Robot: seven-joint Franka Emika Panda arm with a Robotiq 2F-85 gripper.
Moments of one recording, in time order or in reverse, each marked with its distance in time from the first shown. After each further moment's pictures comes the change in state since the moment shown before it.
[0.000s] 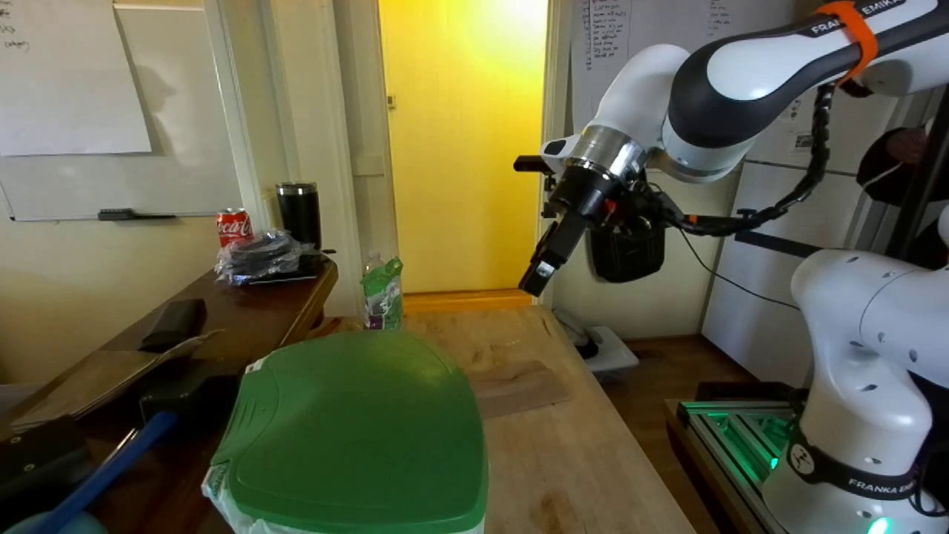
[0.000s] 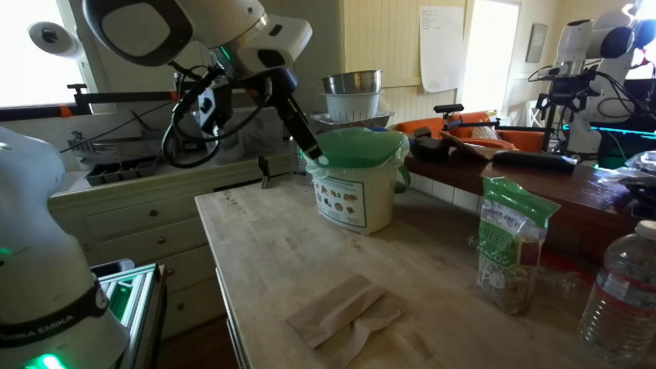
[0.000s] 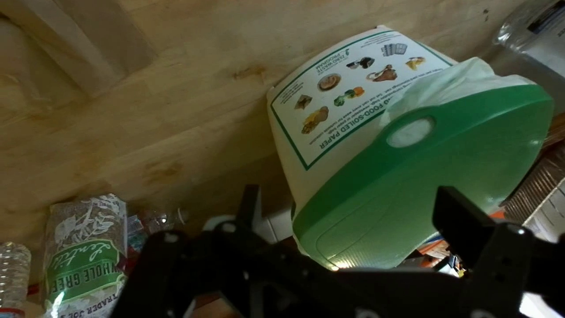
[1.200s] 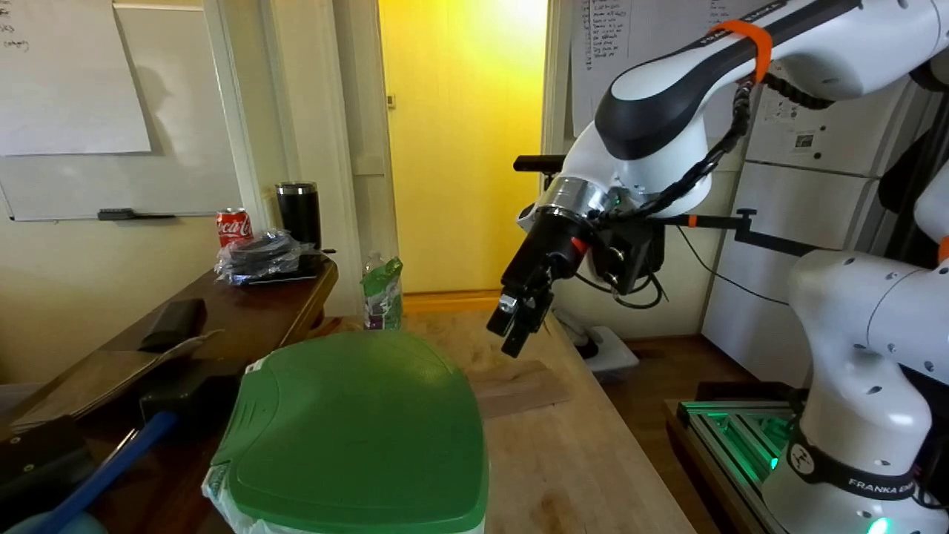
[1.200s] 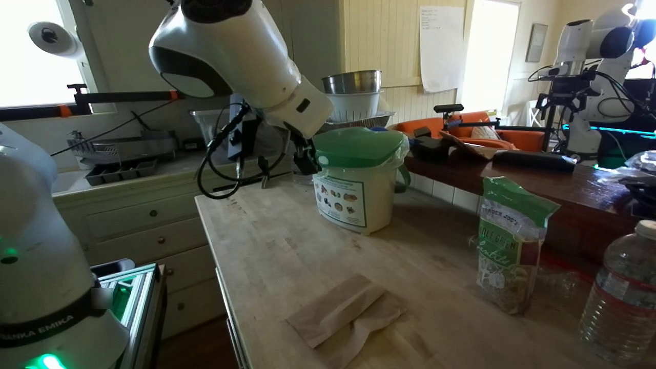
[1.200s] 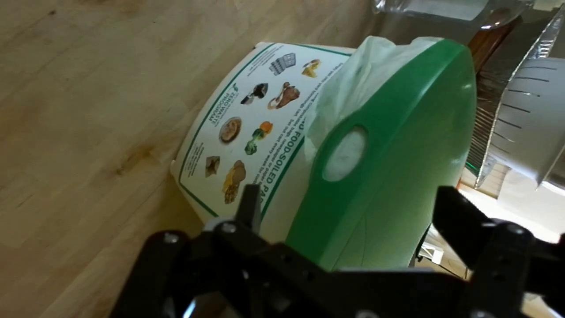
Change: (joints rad) arm 0.163 0.207 -0.089 0.050 0.562 -0.003 -0.087
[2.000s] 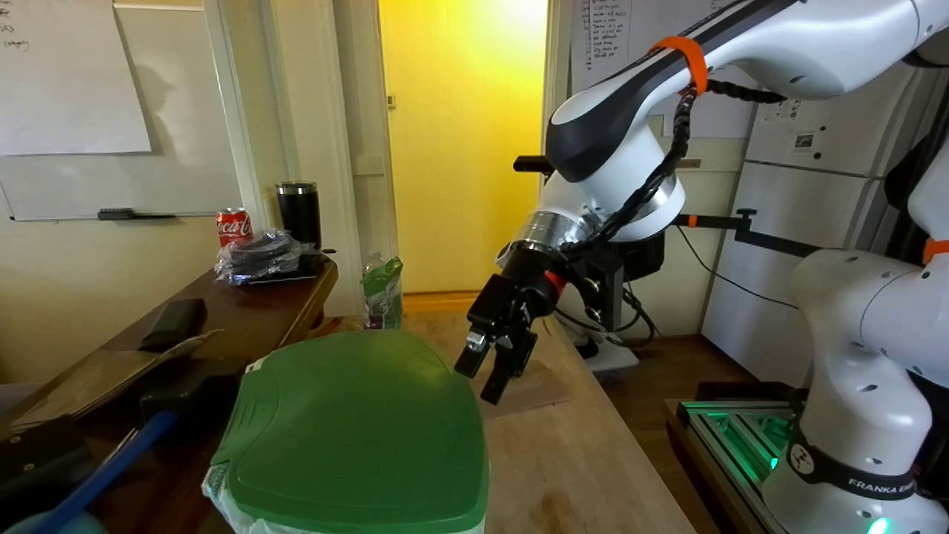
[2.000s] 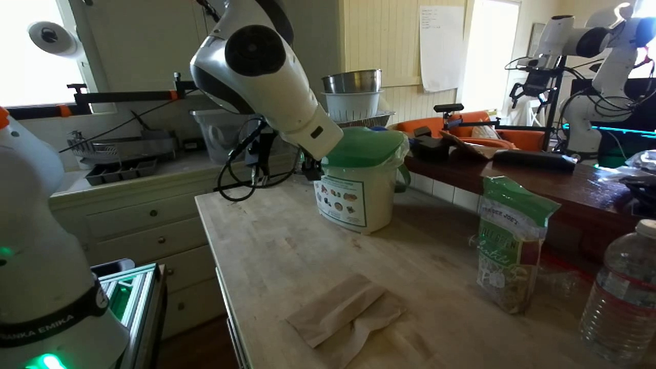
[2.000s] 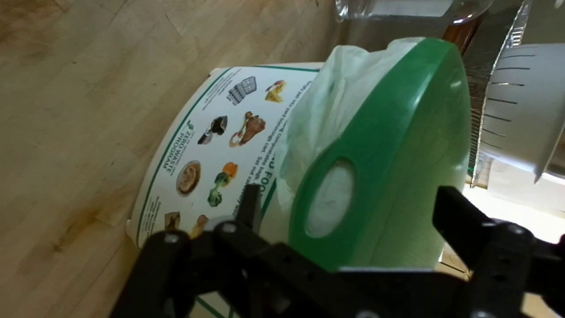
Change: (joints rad) arm -0.144 0.201 0.203 0.082 0.343 -0.105 -0.123
